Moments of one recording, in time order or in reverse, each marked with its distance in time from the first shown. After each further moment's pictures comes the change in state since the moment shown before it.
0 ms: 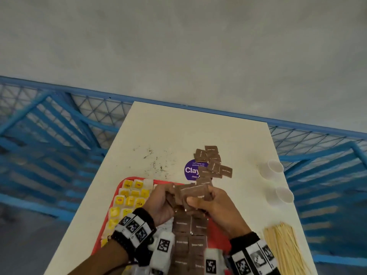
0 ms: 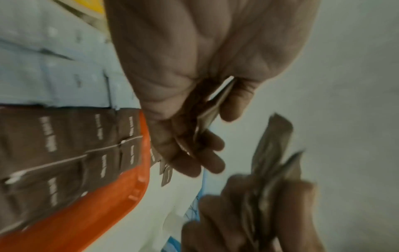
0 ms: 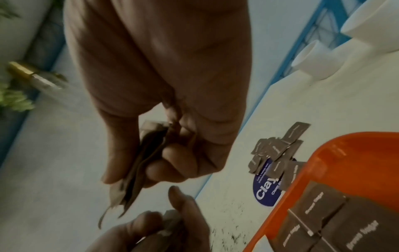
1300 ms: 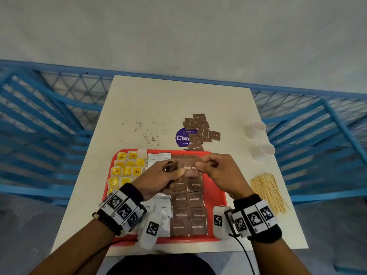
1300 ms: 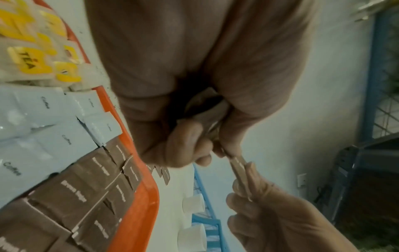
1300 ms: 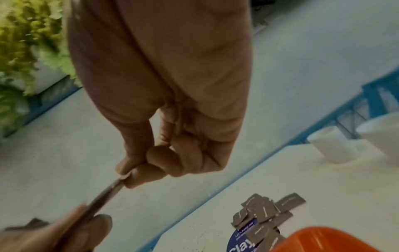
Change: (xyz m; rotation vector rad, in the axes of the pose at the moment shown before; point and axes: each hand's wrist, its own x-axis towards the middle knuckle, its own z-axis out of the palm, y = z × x) left_hand -0.062 -0.008 -0.007 0.671 -0.151 0.086; right_hand -0.040 0.011 0.001 -0.468 0.232 -0.154
